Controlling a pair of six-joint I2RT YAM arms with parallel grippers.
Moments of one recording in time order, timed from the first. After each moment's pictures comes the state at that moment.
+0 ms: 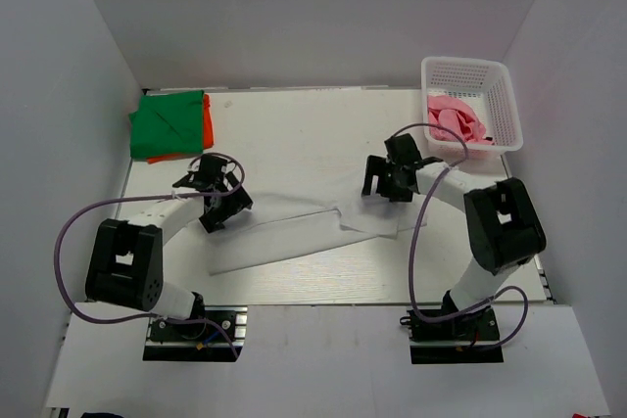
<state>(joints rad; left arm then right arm) -0.19 1.44 0.74 -0.43 -0.05 -0.76 0.41 1.64 0.92 -0.31 -0.05 0.47</state>
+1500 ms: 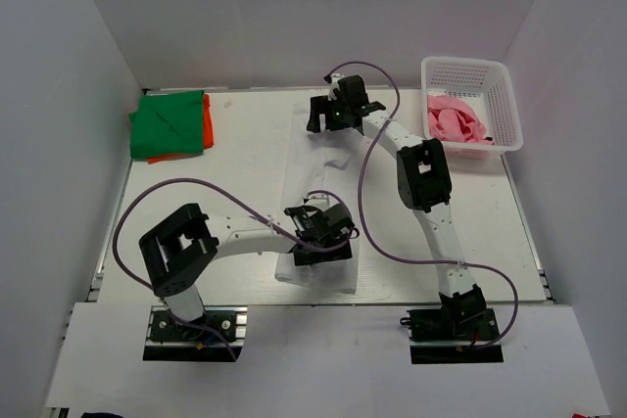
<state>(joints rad) -1.10 1.72 1.05 -0.52 -0.21 -1.15 0.44 2.56 2.20 -0.30 -0.30 0.19</state>
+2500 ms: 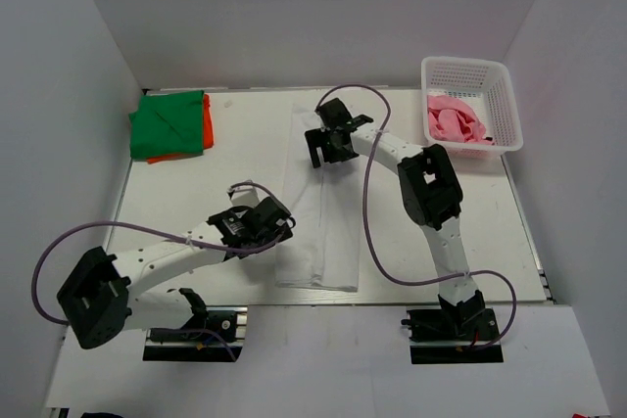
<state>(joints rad) -0.90 1.17 0.71 -0.64 -0.49 -1.20 0.60 2.25 1.79 -0.57 0.02 0.20</state>
